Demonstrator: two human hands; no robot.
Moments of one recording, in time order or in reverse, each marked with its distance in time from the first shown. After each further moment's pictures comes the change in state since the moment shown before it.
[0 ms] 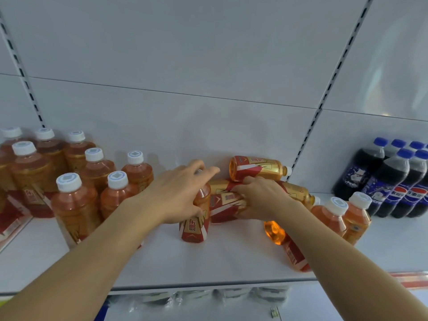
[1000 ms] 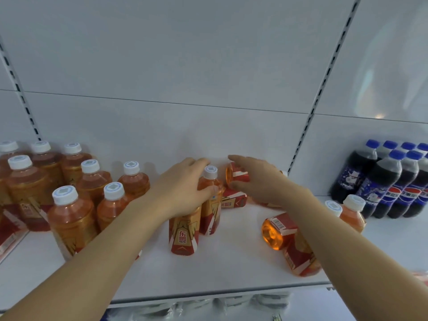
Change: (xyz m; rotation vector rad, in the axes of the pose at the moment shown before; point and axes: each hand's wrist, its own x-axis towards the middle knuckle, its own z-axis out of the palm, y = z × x) left_hand 0.013 0.015 -0.023 -0.241 0.067 -0.201; right_hand -0.004 0.003 -0.064 0.514 0.174 0.117
